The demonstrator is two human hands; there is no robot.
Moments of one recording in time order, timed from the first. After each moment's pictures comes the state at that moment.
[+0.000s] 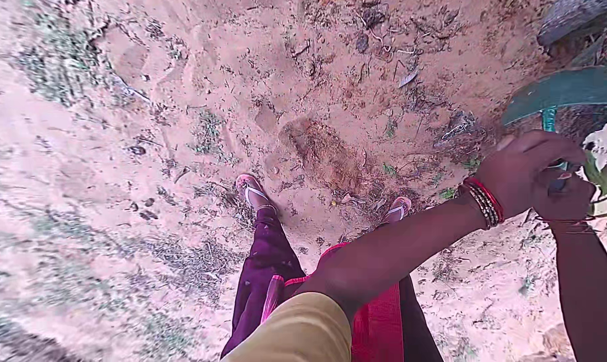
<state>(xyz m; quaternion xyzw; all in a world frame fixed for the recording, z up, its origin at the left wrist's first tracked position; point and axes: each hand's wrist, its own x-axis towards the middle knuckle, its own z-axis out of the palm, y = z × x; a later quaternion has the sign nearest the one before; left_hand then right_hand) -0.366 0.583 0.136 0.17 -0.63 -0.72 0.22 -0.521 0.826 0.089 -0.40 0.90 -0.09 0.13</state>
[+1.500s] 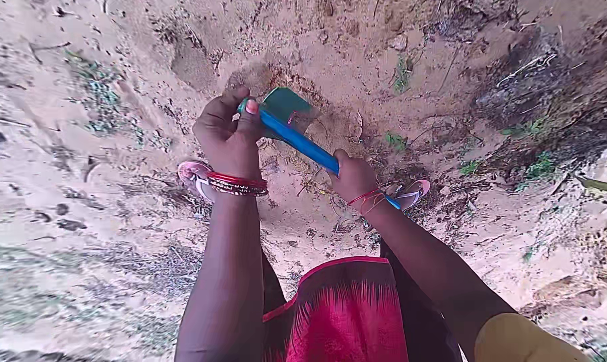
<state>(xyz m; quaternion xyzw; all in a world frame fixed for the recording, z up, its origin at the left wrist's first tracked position) -0.149 0.440 -0.094 0.57 -0.54 -0.60 0.15 -0.260 0.587 -0.088 -0.26 0.78 0.01 0.57</state>
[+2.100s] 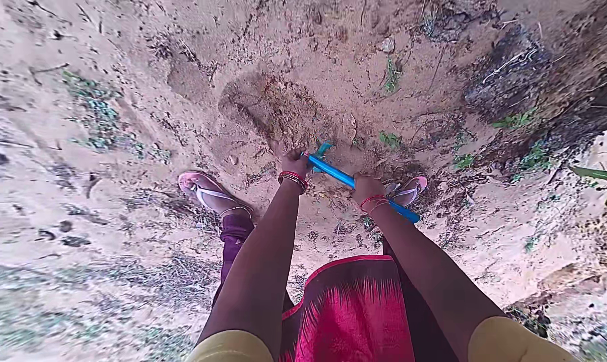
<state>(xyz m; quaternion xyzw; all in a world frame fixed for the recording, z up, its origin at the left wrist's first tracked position) -0.135 0.522 -0.226 0.66 -0.37 -0.64 -0.12 -0.246 0.658 -0.150 -0.17 0.75 0.18 0.61</state>
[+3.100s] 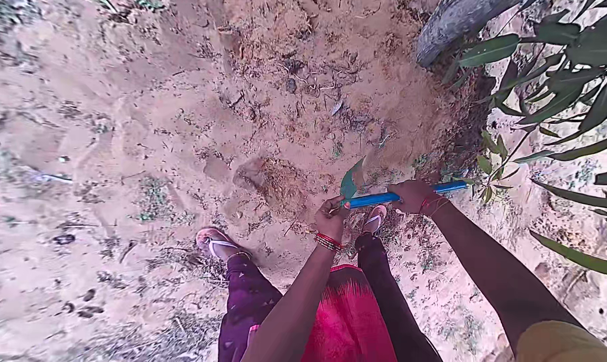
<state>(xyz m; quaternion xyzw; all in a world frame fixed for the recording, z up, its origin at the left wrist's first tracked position) -0.234 0.573 0.059 0.54 -0.32 -0.78 0.01 -0.431 0.686 0.103 -0.36 0.73 0.22 0.53</state>
